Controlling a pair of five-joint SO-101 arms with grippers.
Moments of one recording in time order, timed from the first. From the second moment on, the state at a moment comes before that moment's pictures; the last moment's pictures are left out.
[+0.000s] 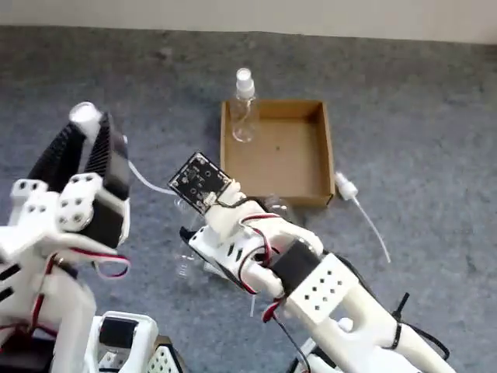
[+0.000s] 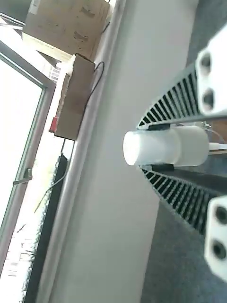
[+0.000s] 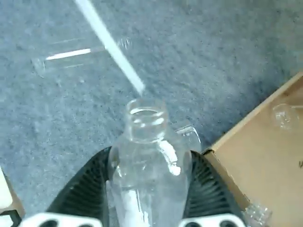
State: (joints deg) left arm 0.2 -75.1 28.4 53.6 20.8; right arm -50.2 -45.1 43.6 48.8 9.9
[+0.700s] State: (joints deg) left arm 9.1 -75.3 41.0 53.4 21.7; right arm -50.0 -48.6 43.8 48.8 9.9
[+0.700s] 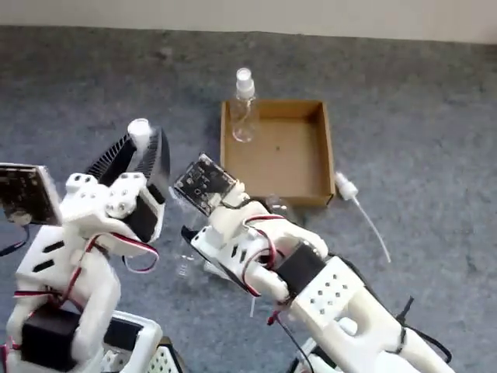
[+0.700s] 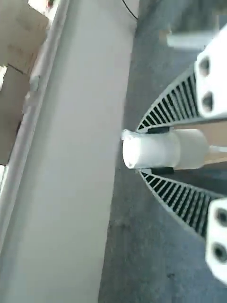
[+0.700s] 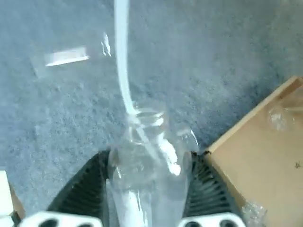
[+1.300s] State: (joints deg) left arm 10.4 -75.7 54.0 52.3 21.8; right arm -49.1 -68.6 56.4 40.0 9.4
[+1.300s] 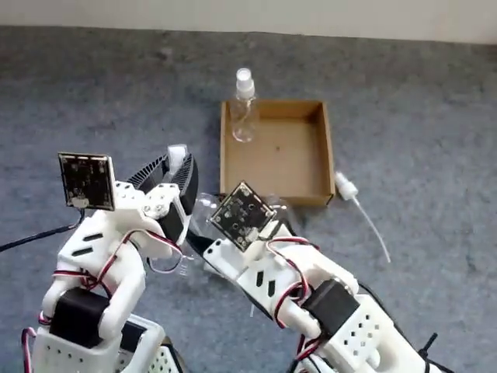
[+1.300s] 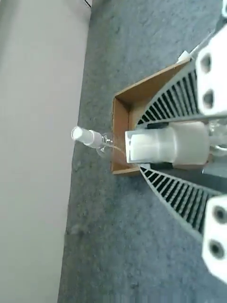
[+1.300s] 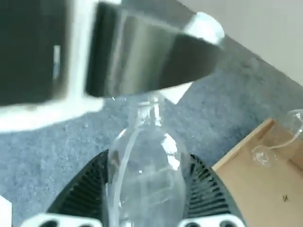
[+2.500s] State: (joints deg) left arm 9.6 -84.6 59.6 52.9 17.1; right arm -37.8 -60.4 56.0 28.9 0.7
